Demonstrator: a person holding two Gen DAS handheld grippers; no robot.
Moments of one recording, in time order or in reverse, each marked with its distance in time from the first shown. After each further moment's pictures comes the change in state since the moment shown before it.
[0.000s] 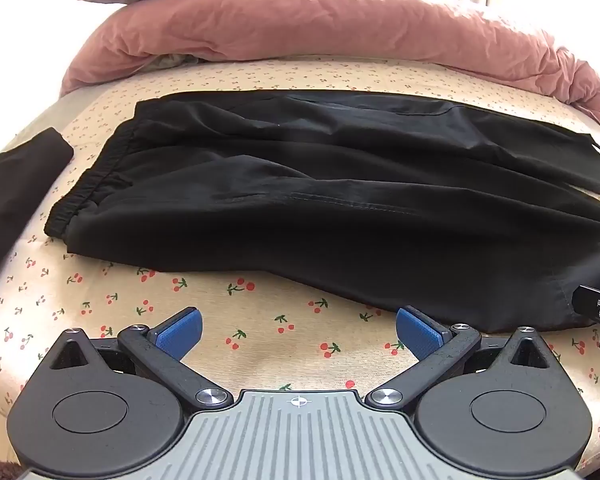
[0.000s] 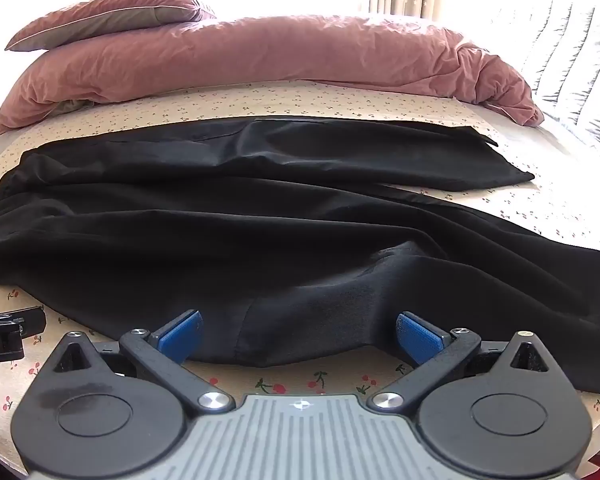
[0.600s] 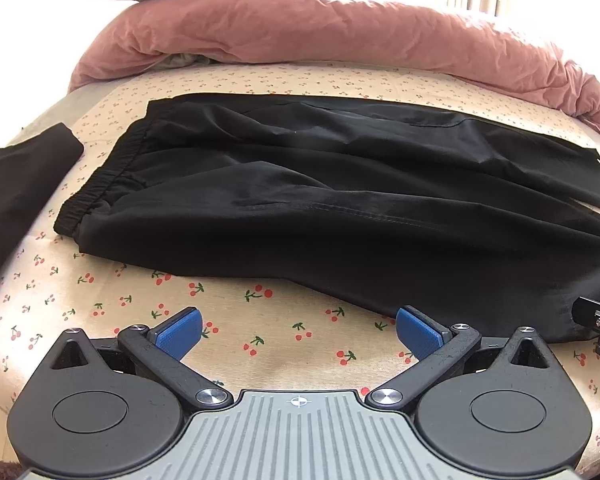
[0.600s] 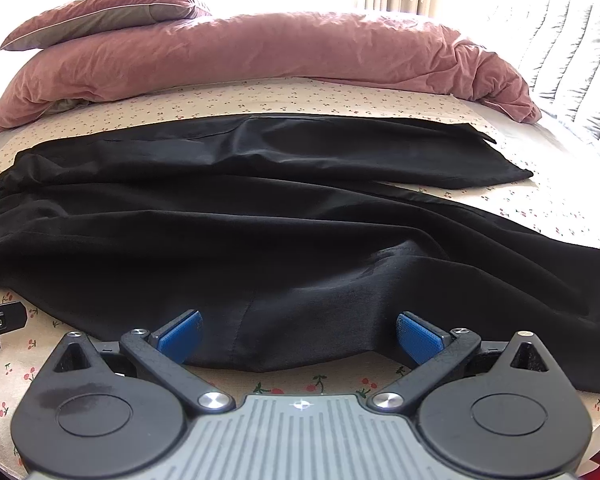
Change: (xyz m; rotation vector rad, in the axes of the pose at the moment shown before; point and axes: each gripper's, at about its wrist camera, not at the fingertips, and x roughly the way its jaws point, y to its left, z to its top) left arm -0.006 0.011 0.007 -0.029 -0.020 0.009; right arm 0.005 0.002 0.002 0.008 0.013 -0.015
